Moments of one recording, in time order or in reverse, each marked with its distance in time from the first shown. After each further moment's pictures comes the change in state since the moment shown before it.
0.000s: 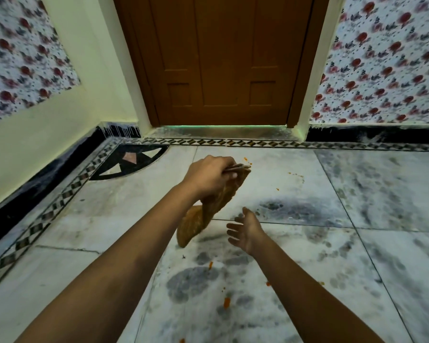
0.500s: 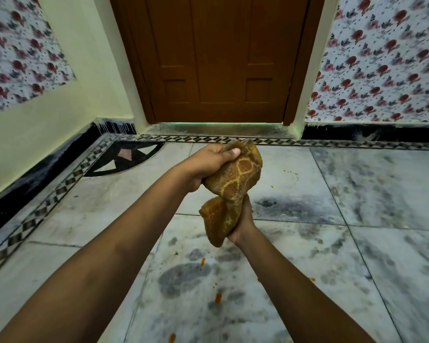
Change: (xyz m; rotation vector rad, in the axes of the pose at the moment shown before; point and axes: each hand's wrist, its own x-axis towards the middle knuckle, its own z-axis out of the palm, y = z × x) left_hand -0.002 0.028 -0.020 -0.999 -0.223 -0.312; right_hand -0.012 -0.010 0.008 0.423 -0.318 -0.116
